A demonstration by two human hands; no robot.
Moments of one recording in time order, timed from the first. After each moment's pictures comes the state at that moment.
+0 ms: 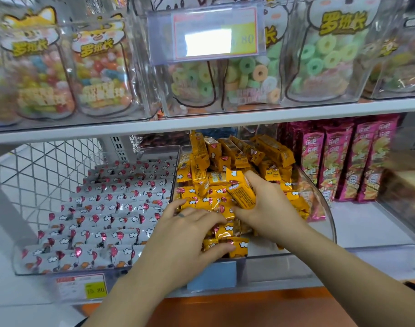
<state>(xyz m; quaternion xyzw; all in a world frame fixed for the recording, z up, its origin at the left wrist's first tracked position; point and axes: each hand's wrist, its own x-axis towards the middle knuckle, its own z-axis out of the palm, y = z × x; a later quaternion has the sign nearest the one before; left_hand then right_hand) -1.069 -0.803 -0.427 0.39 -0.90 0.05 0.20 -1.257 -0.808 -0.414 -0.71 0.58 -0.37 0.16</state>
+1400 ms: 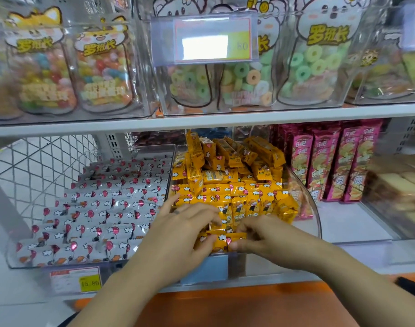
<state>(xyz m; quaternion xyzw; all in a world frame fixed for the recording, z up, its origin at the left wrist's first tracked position) -1.067 -0.801 -0.433 0.36 -0.90 0.02 0.25 -1.272 -0.770 -0.417 -0.77 0.56 -0.14 0.27</state>
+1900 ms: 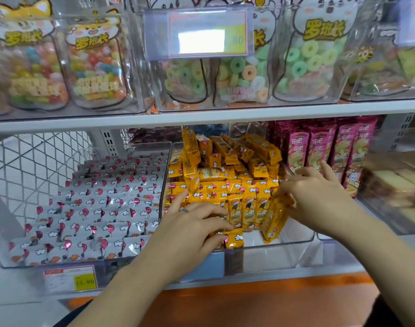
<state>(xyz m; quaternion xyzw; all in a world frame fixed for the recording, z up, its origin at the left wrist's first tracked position) -1.082 -0.805 -0.437 0.32 -0.92 0.03 0.24 -1.328 -0.776 -0.389 -0.69 0.71 0.01 -0.11</state>
